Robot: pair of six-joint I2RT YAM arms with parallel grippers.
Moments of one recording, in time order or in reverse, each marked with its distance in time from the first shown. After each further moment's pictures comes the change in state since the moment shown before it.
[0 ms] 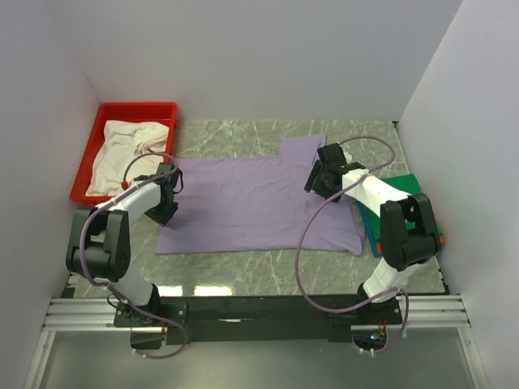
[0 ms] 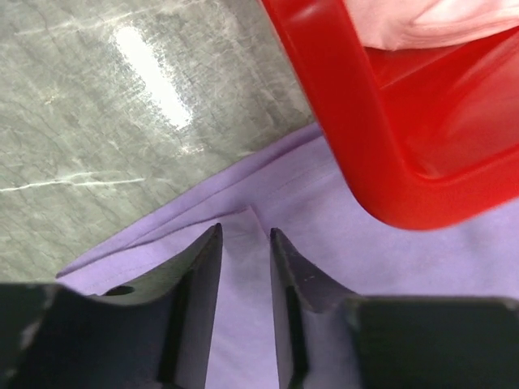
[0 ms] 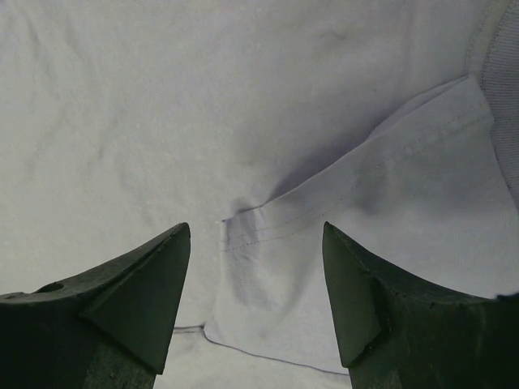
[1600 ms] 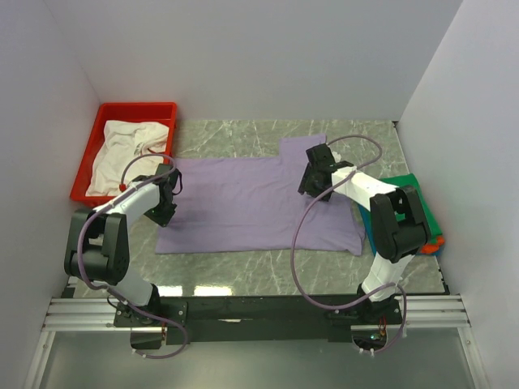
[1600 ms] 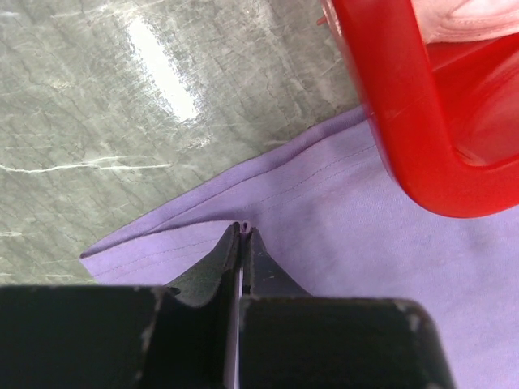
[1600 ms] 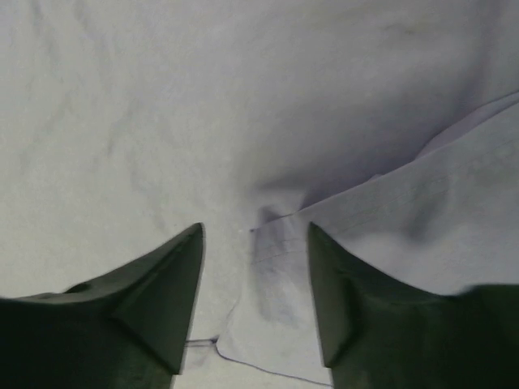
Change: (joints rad) left arm 0.000 -0.018 -0.001 -0.059 -0.002 -0.033; right arm 0.056 0.089 0.051 0.005 0.022 -0.004
